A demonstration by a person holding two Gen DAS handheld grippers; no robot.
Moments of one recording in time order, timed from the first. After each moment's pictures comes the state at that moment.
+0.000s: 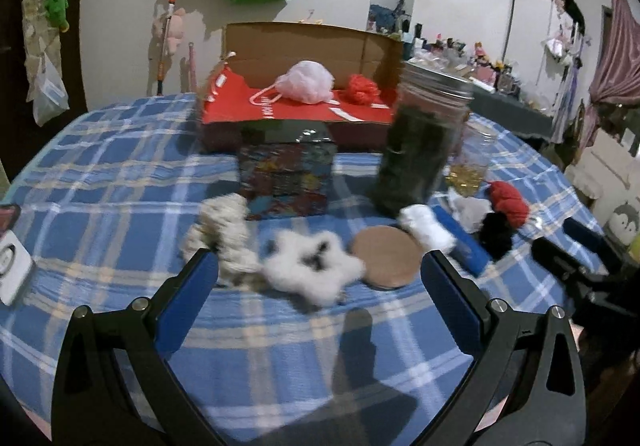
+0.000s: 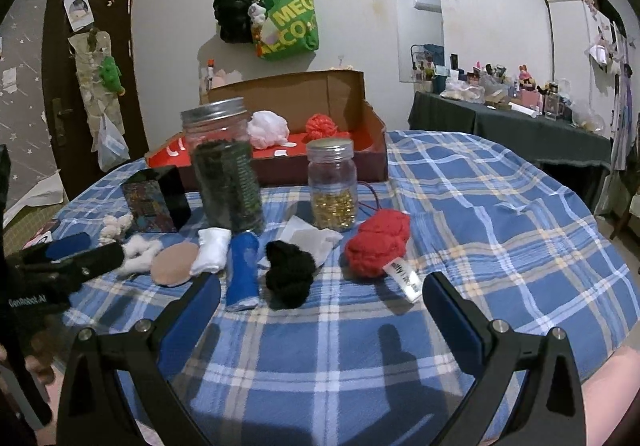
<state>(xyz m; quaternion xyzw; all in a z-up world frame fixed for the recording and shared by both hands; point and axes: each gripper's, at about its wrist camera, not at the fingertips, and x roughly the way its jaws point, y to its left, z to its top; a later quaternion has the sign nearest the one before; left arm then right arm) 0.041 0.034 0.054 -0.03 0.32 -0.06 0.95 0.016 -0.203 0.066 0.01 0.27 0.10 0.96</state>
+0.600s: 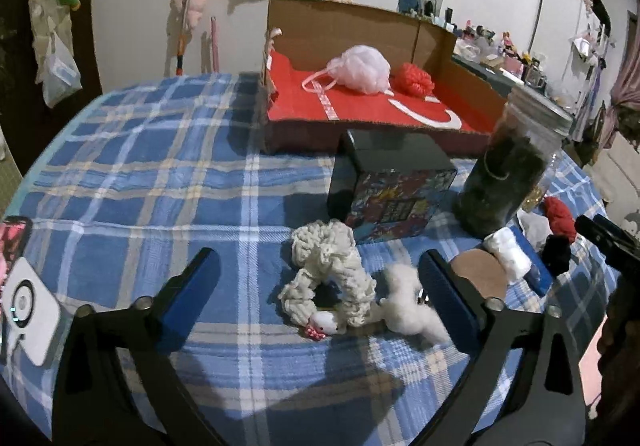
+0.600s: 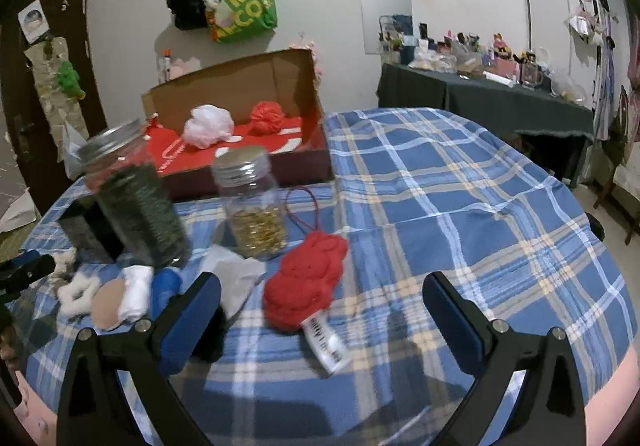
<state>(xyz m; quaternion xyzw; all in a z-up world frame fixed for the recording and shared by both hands) 0.090 0.095 0.050 -0.04 0.37 -0.04 0.93 0.075 -0.242 0.071 0.04 0.32 0.05 0.95</state>
